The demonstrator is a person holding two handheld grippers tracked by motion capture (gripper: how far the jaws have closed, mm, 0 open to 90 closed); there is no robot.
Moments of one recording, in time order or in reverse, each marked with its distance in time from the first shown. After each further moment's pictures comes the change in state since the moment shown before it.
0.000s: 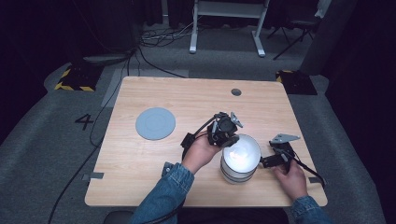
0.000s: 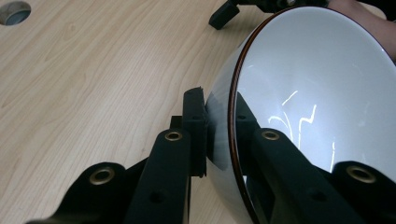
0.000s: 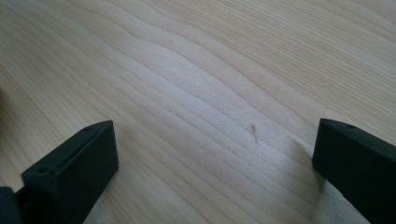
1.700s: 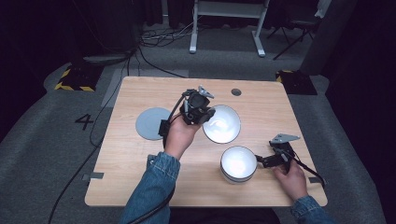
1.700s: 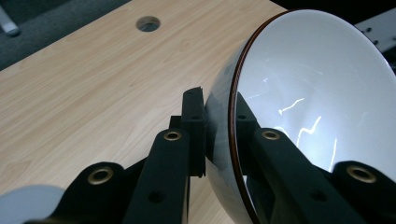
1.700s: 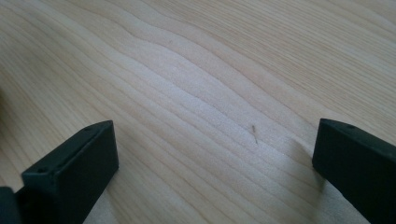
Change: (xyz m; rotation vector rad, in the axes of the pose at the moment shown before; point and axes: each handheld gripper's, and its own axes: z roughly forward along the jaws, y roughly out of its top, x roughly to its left) left arm 0.060 -0.019 -0.075 -0.132 0.230 -0.261; right arm 0.000 0.000 0.000 0.005 -0.002 -0.001
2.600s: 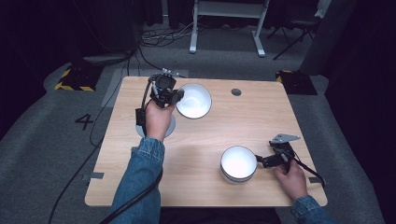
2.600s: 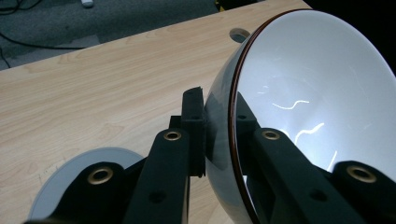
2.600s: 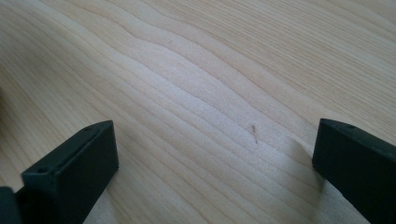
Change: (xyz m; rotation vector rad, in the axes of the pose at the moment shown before) left arm 0.085 -0.006 -0.024 -0.046 0.159 -0.267; right arm 0.000 0.000 0.000 -0.001 0.001 0.003
